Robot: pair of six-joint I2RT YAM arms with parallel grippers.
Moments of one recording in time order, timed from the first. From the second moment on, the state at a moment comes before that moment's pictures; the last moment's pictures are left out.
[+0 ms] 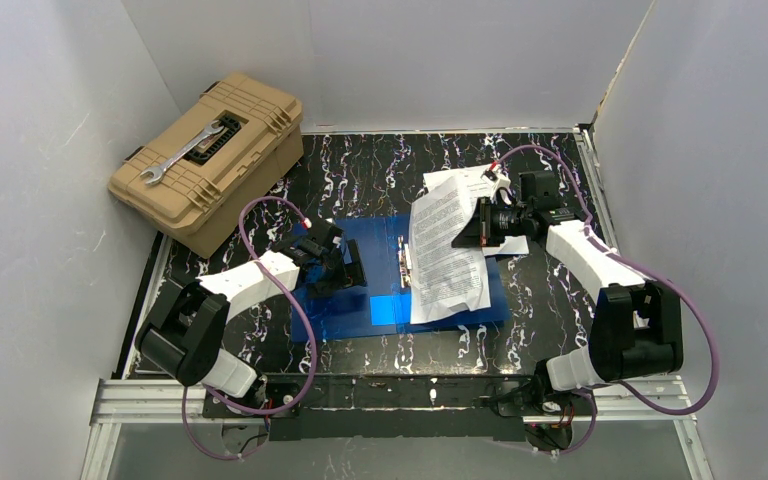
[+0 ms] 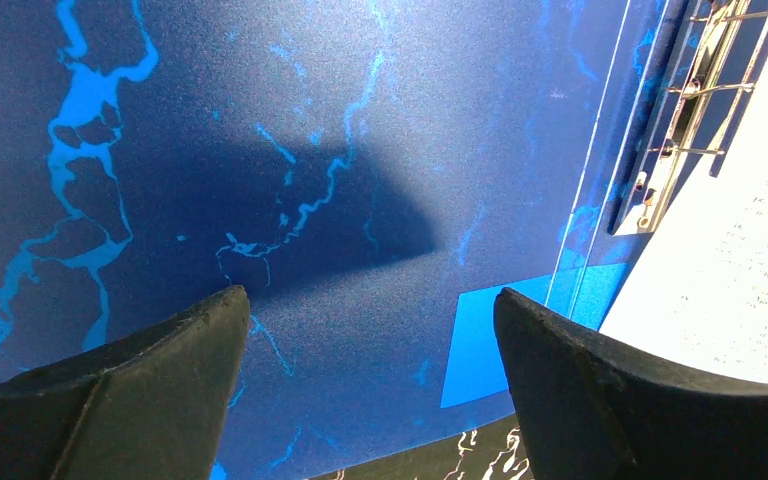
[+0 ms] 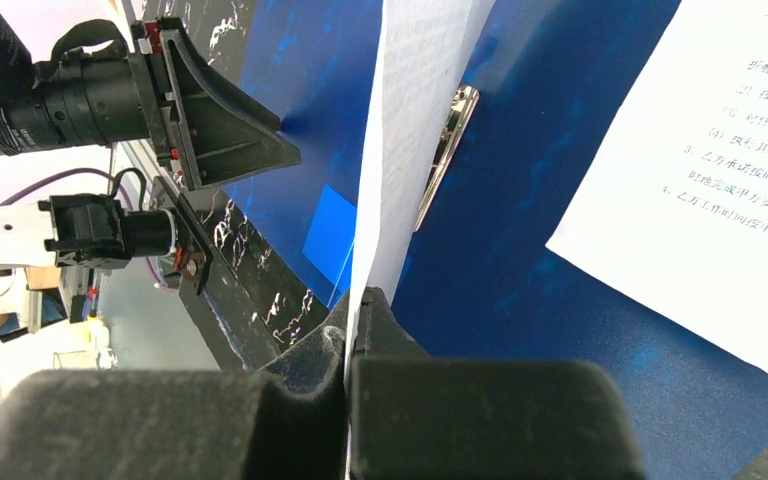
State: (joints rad) left arm -0.57 1.47 0.78 -0.36 0.01 -0.75; right arm 0.18 1.43 0.95 -0.37 -0.85 0.21
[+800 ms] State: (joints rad) left arm -0.57 1.47 0.77 -0.36 0.01 -0.74; right arm 0.18 1.57 1.03 -0.40 -0.81 0.16
